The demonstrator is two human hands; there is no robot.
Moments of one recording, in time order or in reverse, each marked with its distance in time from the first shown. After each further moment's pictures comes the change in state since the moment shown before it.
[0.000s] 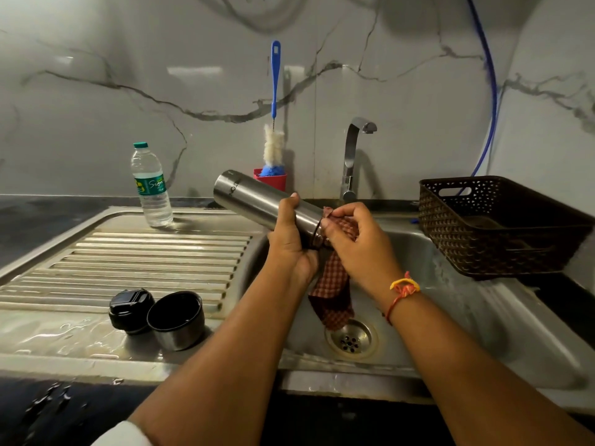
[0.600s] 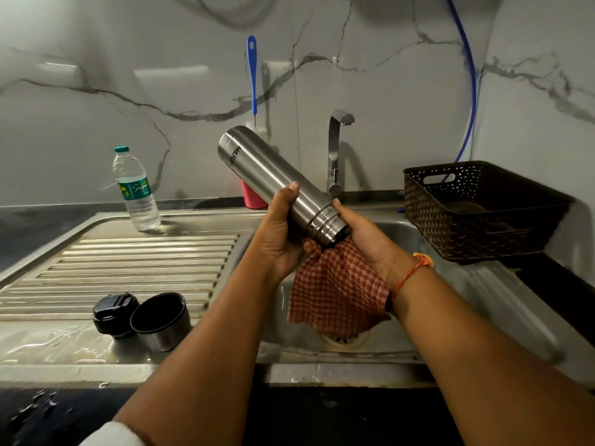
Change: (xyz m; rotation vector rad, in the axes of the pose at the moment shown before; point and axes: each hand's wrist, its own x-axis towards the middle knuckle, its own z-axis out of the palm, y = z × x) left_hand -0.017 0.005 0.007 0.409 -0.236 0.008; right_hand 0.010 -0.006 -0.027 1.027 -0.415 0.716
